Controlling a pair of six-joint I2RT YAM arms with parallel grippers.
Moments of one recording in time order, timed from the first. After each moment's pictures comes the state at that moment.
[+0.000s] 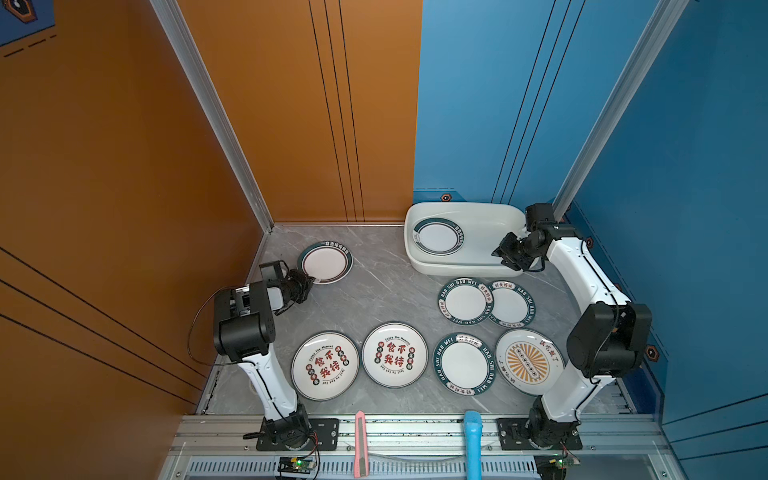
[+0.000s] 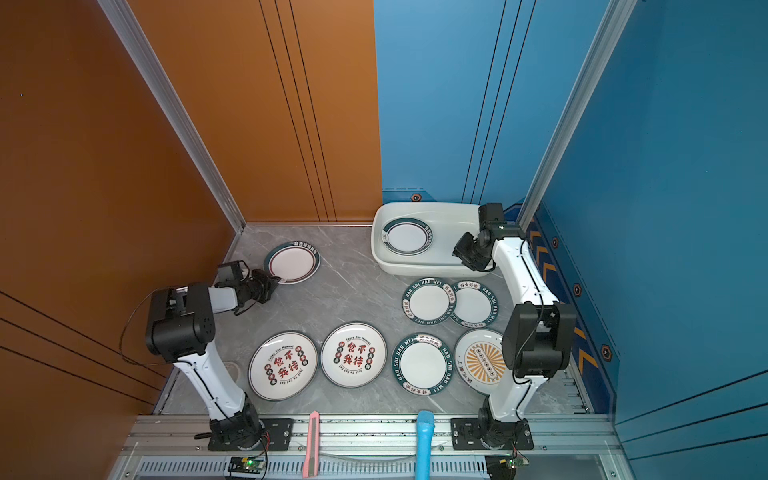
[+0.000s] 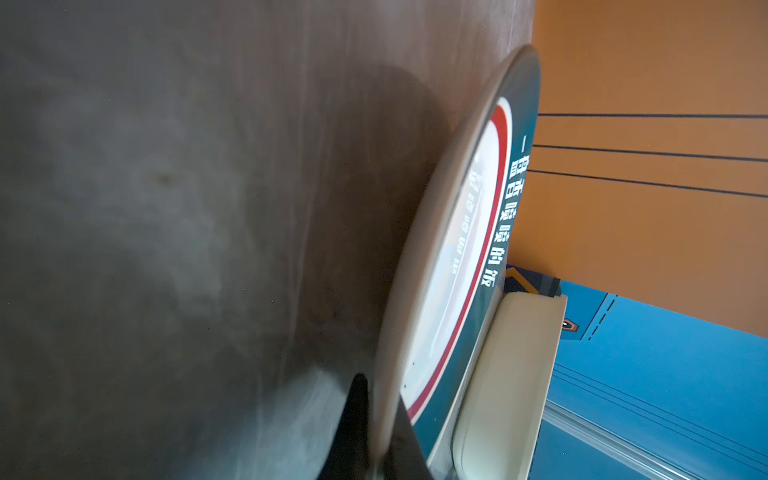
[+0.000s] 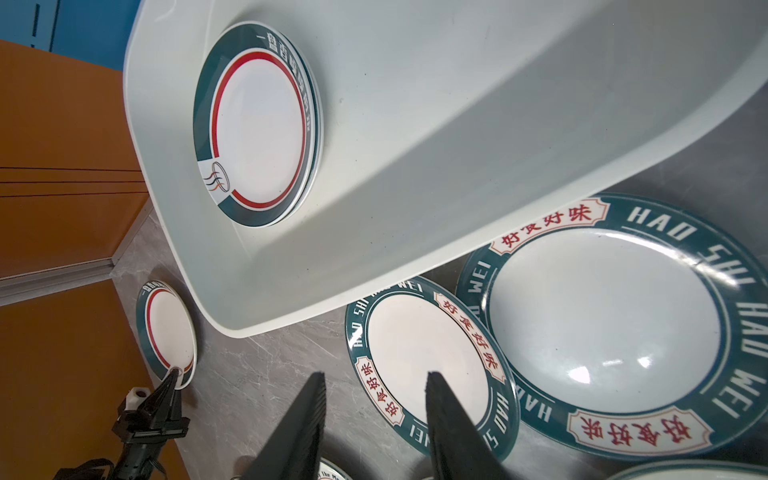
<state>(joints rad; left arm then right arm) 0.30 1.92 0.93 0.24 0.58 -1.08 0.00 1.76 1.61 -0.90 -0.29 0.67</state>
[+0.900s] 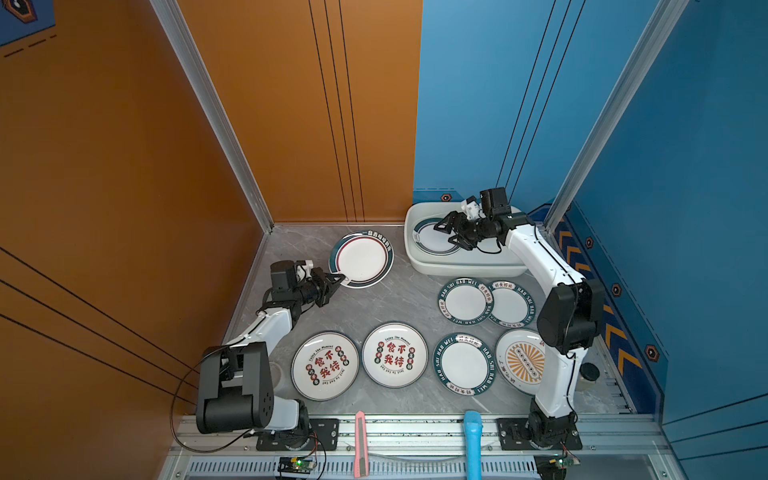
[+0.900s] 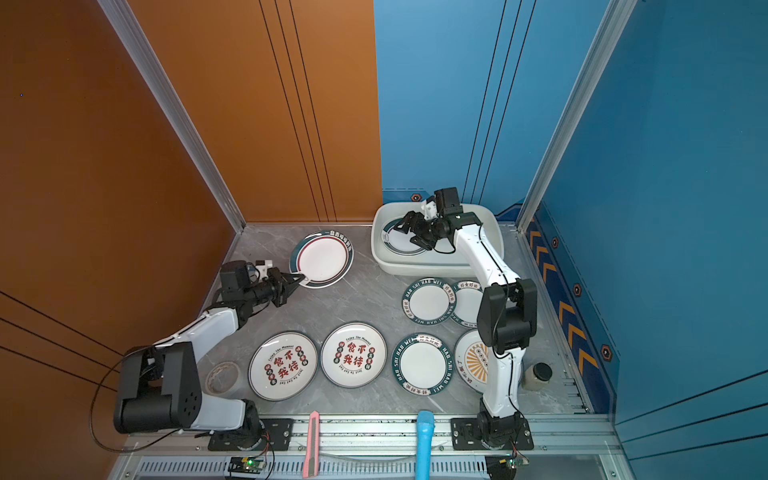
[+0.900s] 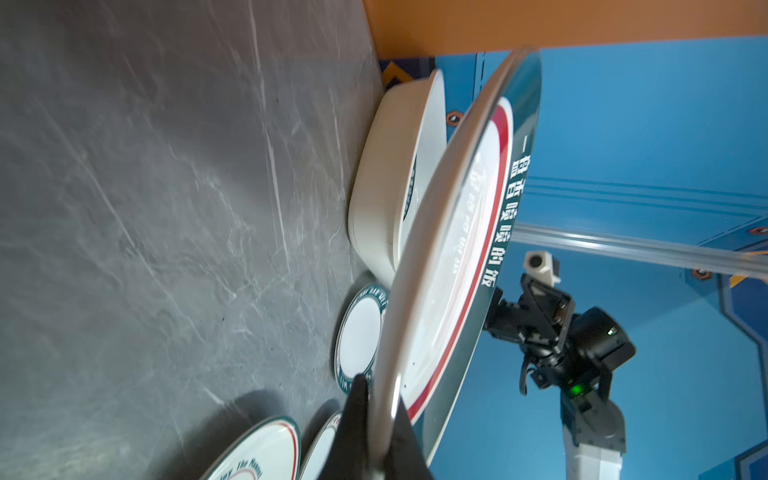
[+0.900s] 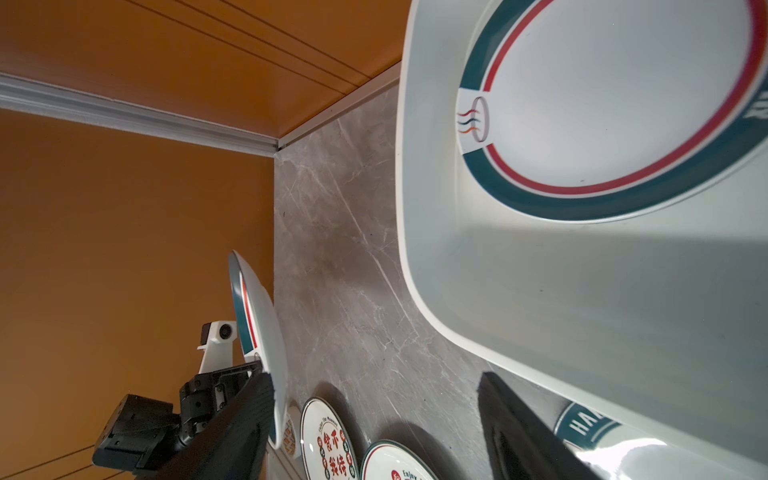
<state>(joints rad) 0.06 1.41 0.74 0.11 0.81 -1.12 0.23 2.01 1.90 -0.67 -0.62 0.66</state>
